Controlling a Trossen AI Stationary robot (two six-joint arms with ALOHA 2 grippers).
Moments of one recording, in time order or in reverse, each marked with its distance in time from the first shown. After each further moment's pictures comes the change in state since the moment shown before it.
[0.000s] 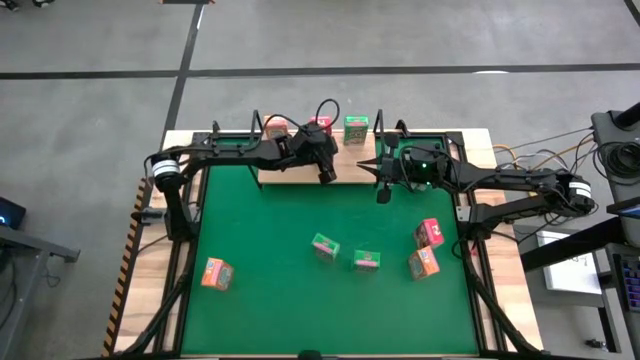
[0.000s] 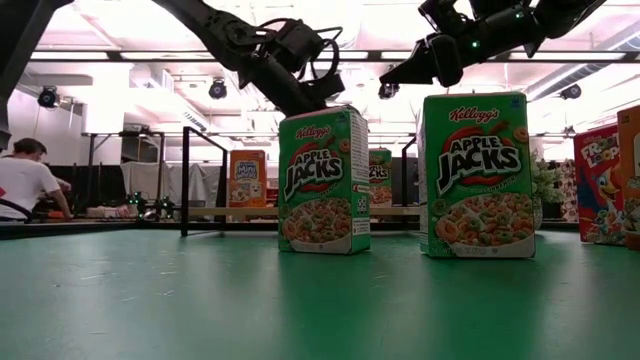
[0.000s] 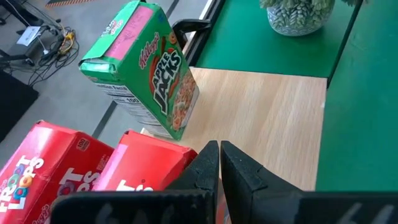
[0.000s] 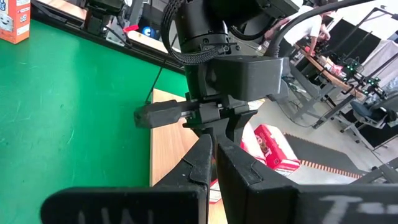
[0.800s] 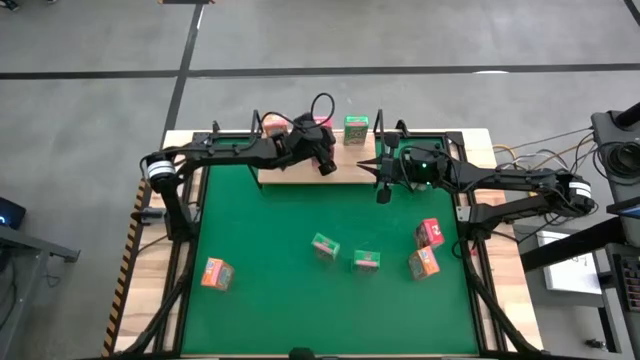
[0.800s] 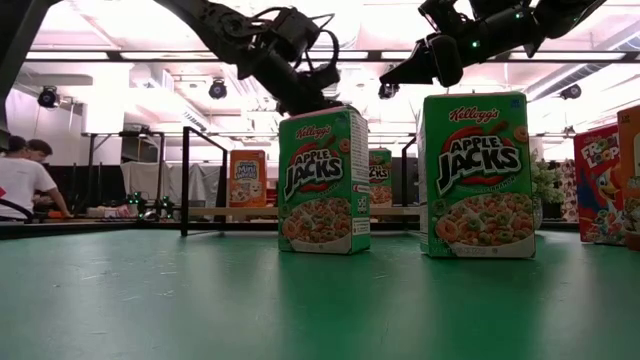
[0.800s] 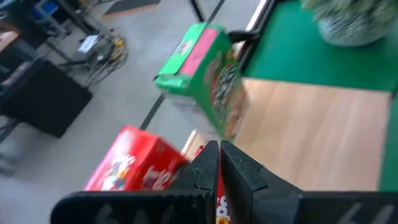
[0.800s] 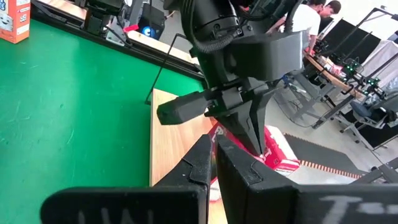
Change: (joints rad) left arm -0.004 -0.036 0.001 0.030 -0.174 0.036; right arm 0.000 0.000 0.000 0.000 0.000 -0.001
